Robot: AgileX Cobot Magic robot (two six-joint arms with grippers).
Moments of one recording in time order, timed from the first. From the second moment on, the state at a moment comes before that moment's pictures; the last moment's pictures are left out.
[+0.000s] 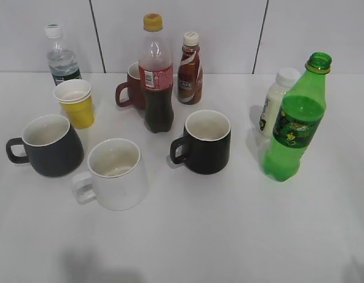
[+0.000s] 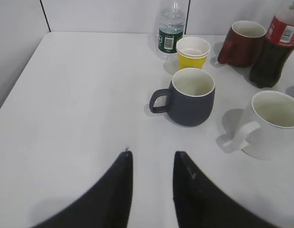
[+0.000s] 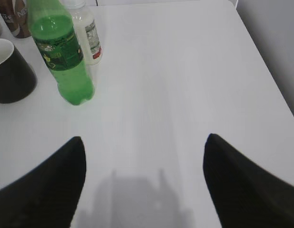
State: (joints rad) left arm 0.00 -0.01 -0.54 -0.02 1.05 -0.04; right arm 0.10 -0.01 -0.51 -0.07 1.04 0.12
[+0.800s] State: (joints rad) left arm 0.00 -0.01 -0.54 -0.02 1.05 -0.04; right arm 0.10 -0.01 -0.51 -0.07 1.04 0.12
